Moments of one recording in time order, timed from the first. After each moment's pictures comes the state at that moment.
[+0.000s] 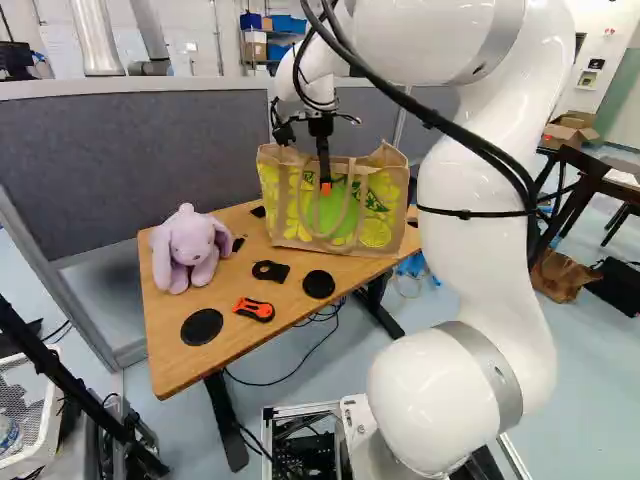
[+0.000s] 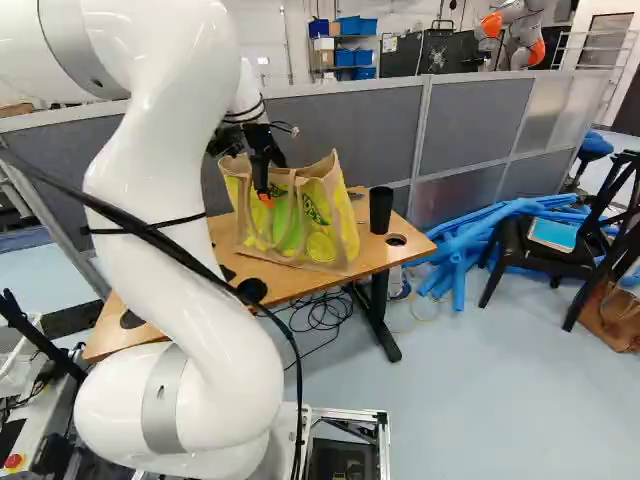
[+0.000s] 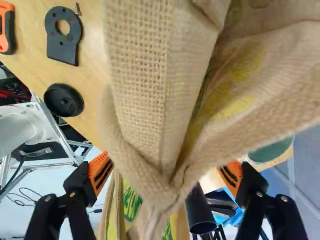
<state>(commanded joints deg) 11.1 -21.6 -83.6 -9.7 -59.2 -68.6</state>
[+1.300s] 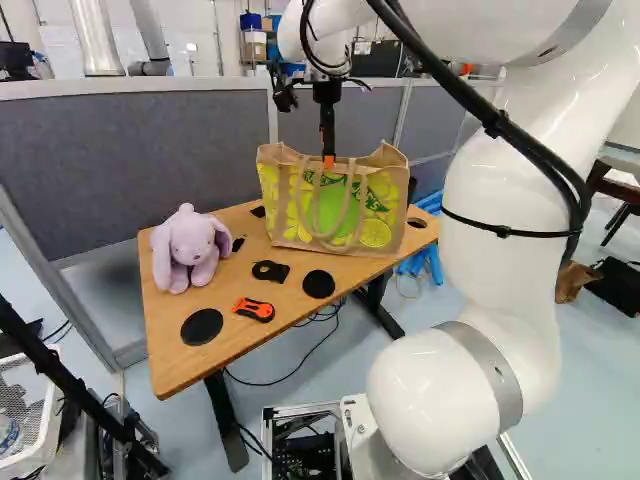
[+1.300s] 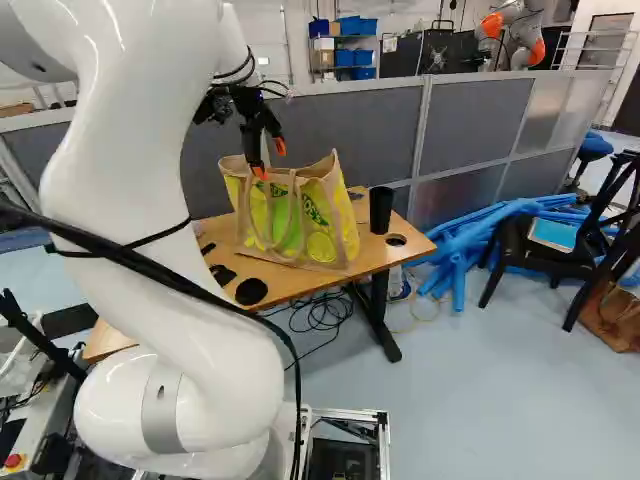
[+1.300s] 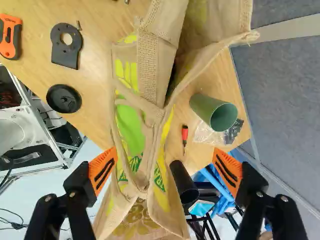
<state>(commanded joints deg) 11.1 -13.1 -84.1 -9.7 -59.2 -68.6</state>
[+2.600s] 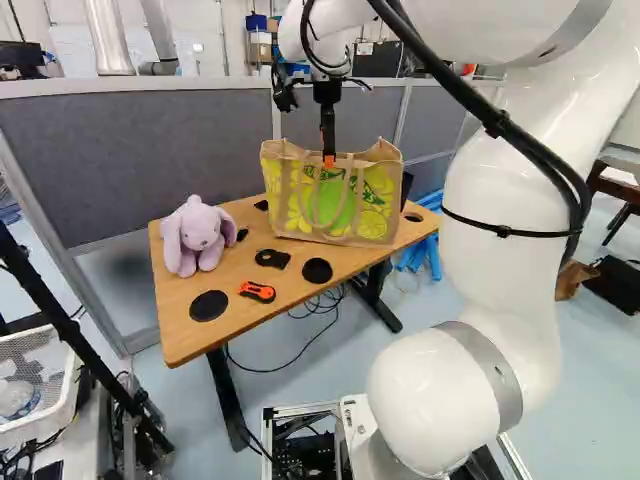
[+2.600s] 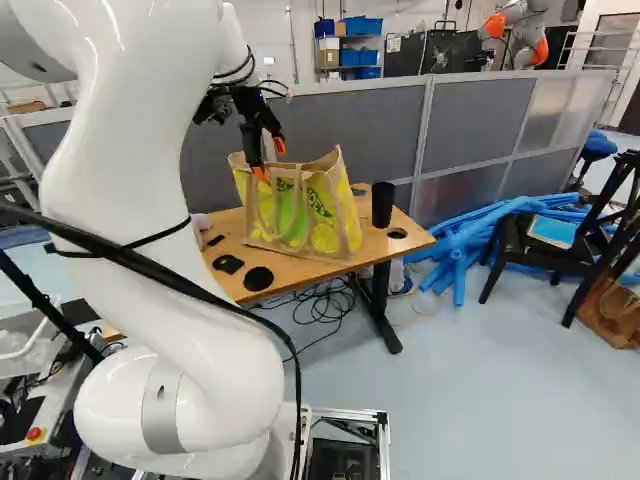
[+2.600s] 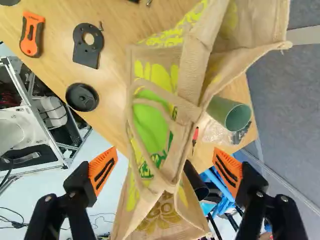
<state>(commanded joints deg) 11.1 -13.1 -84.1 -9.7 -59.2 -68.6</state>
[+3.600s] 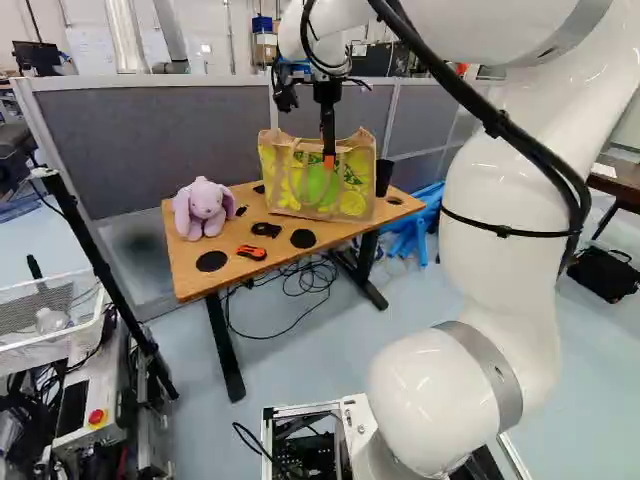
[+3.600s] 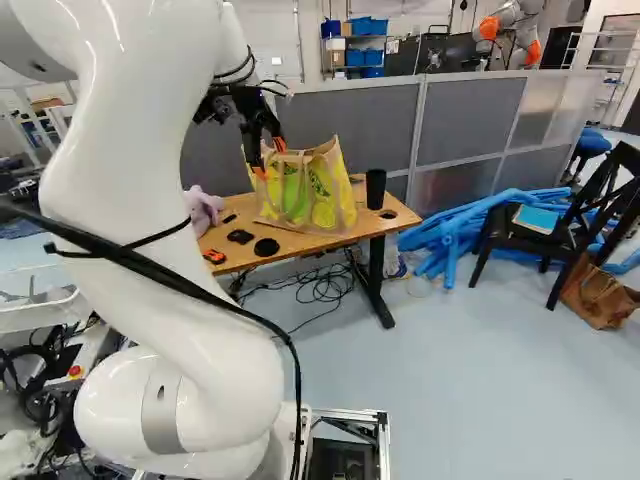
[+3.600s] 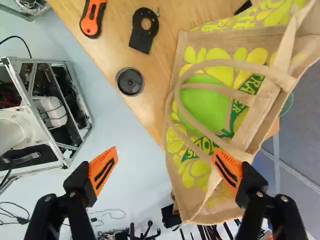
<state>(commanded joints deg) 11.1 -13.1 -84.1 -9.7 -59.2 -68.6</state>
